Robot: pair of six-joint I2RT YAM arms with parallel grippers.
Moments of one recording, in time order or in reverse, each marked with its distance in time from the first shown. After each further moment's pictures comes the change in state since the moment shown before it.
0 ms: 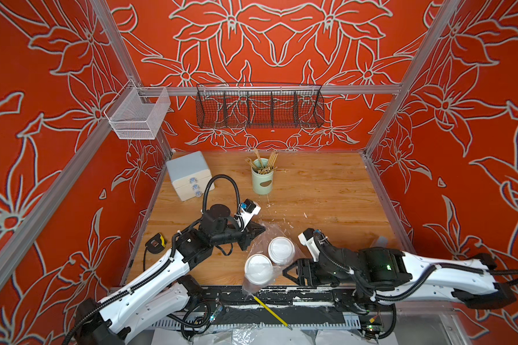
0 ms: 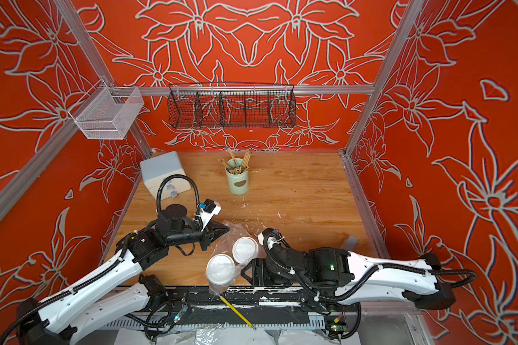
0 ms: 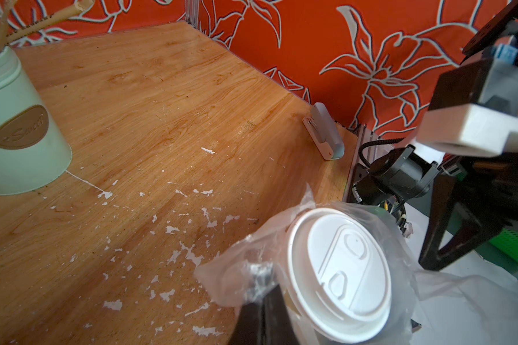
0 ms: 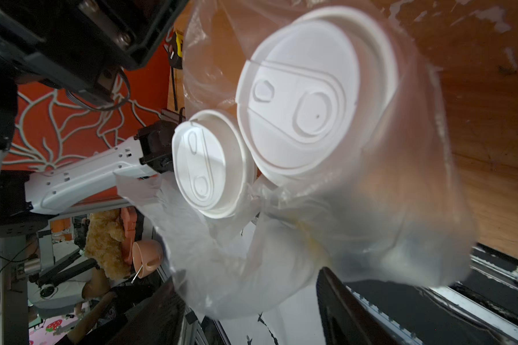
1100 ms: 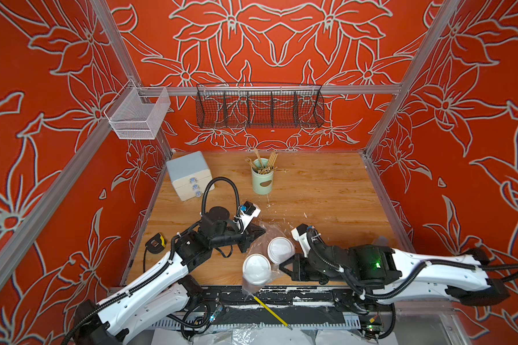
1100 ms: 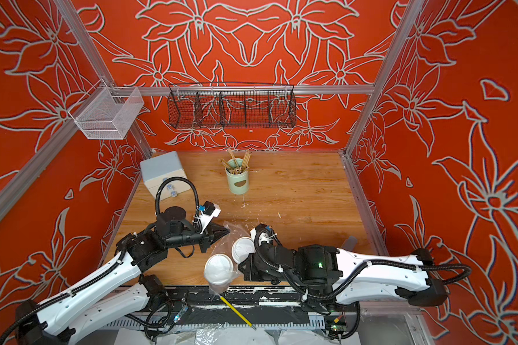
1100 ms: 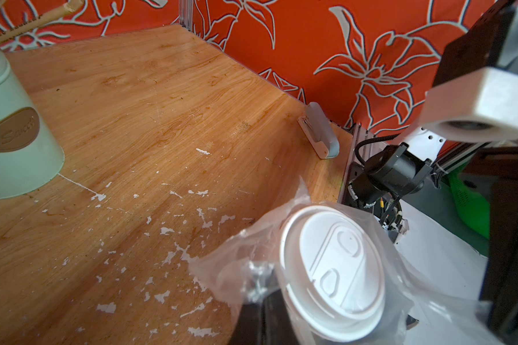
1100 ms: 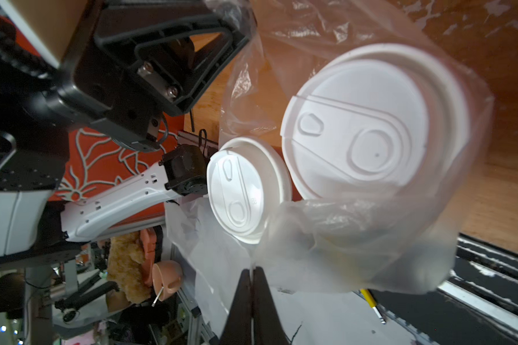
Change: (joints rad) left arm -0.018 -0.028 -0.026 0.016 0.003 0.000; right arm 0.013 0.116 0.090 0.034 0.048 0.051
